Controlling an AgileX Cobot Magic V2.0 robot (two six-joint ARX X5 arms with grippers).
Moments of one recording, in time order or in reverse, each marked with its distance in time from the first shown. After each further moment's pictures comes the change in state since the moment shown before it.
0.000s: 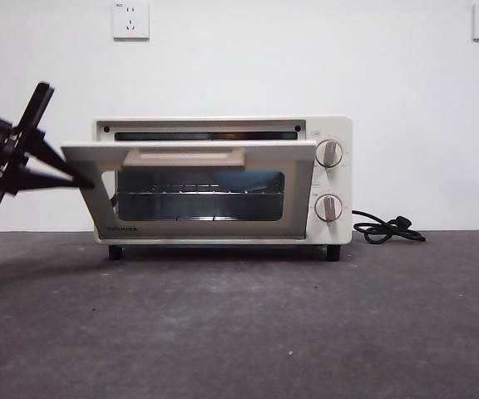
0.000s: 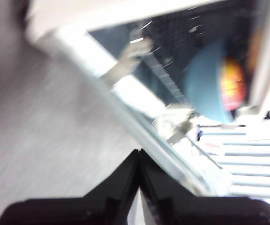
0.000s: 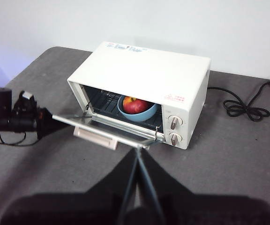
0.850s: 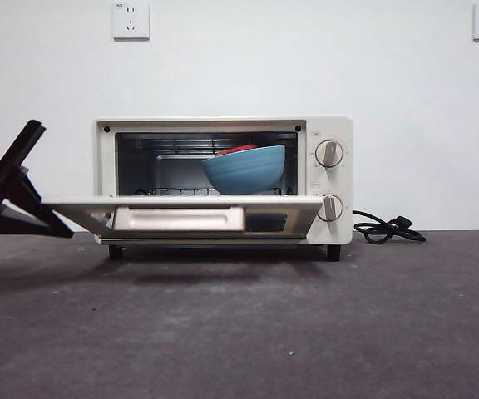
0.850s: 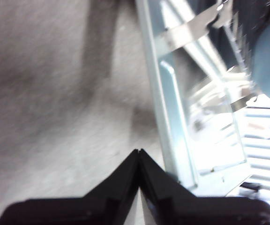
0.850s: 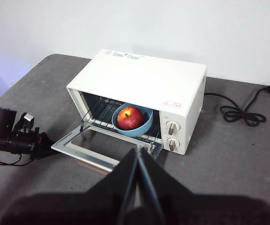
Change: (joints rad) left arm 0.006 0.000 -0.077 -0.200 -0.034 0.216; right arm 0.000 0.000 0.027 0.000 0.012 0.000
